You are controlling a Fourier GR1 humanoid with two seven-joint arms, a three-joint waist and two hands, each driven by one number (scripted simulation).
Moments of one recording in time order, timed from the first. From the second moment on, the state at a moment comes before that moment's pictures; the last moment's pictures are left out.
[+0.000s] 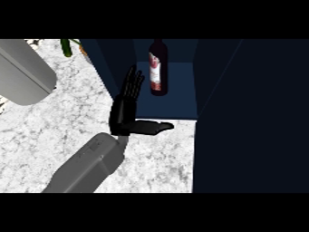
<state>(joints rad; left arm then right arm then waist) -0.59 0.13 -0.64 -0.96 0.88 0.40 -0.69 0.07 -0.06 -0.09 -2.27 -0.25 0.32 0.33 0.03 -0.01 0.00</state>
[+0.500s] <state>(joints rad) -0.32 0.33 -0.74 -1.60 0.77 0.61 -0.51 0.05 -0.07 -0.07 -2.28 -0.25 0.31 0.36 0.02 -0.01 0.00</state>
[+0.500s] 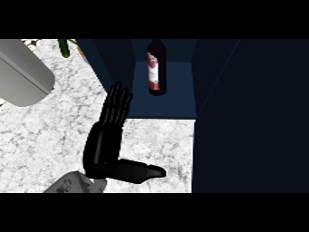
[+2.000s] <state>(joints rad) 0.52 0.77 -0.37 -2.22 0.83 0.41 -0.66 0.11 -0.07 0.49 -2.39 -0.24 0.39 0.61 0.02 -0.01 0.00</state>
